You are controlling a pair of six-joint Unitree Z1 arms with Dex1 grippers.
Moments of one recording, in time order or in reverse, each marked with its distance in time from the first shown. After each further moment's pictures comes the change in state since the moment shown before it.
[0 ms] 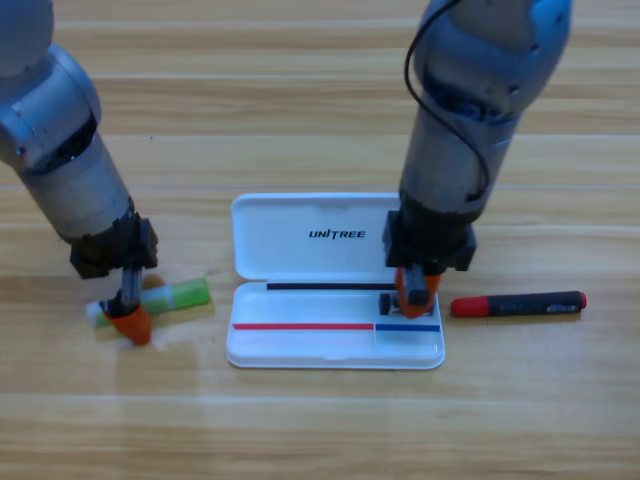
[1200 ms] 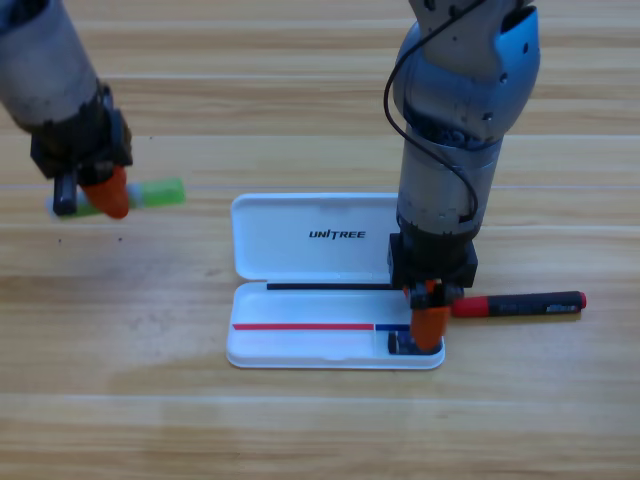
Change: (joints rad) arm 0 -0.038 -0.132 -0.312 0.373 0.101 -0.068; arm 1 0.011 0.058 -0.024 0.042 -0.044 0.007
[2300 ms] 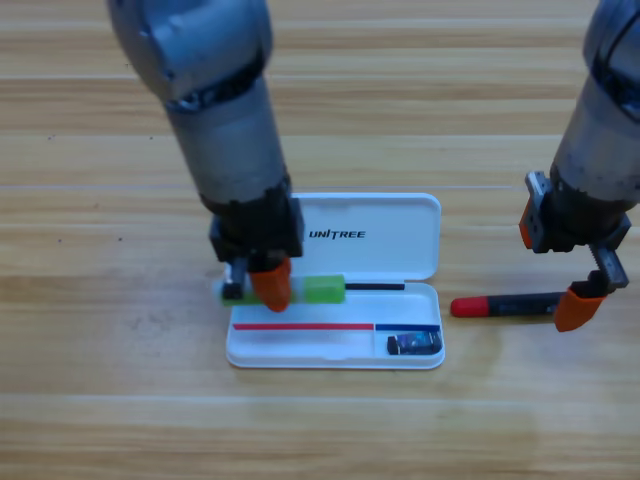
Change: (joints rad) arm 0 -0.271 0.239 -0.210 0.071 -0.180 -0.064; arm 1 -0.168 -0.296 0.413 -0.203 -0.083 -0.223
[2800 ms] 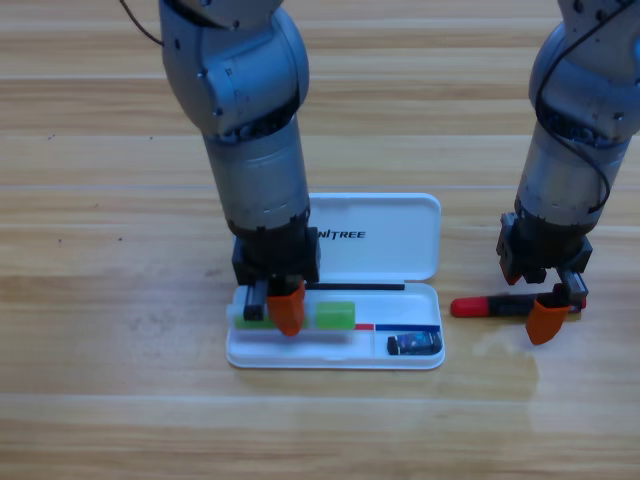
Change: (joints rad) arm 0 -0.001 0.103 -0.040 0.000 -0.023 0.000; arm 1 -0.032 0.162 -0.062 -0.008 0.042 -0.033
